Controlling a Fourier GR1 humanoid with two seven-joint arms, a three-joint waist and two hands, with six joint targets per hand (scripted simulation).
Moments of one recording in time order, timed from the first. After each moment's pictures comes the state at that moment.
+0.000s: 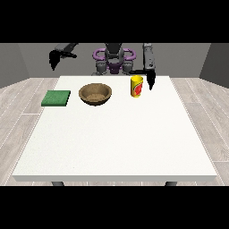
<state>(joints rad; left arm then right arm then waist) -0.21 0.04 0.18 -1.12 0.02 0.01 -0.61 -0.10 -0.24 -0.25 -1.51 -0.21 0.29 -0.18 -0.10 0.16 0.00</state>
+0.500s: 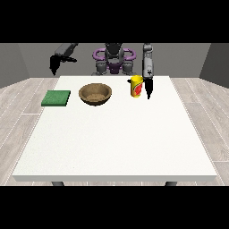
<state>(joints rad) -0.36 0.05 0.22 -0.78 0.01 0.05 -0.81 -0.13 -0.23 -0.25 -1.43 -0.19 0.31 -0.27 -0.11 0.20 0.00</state>
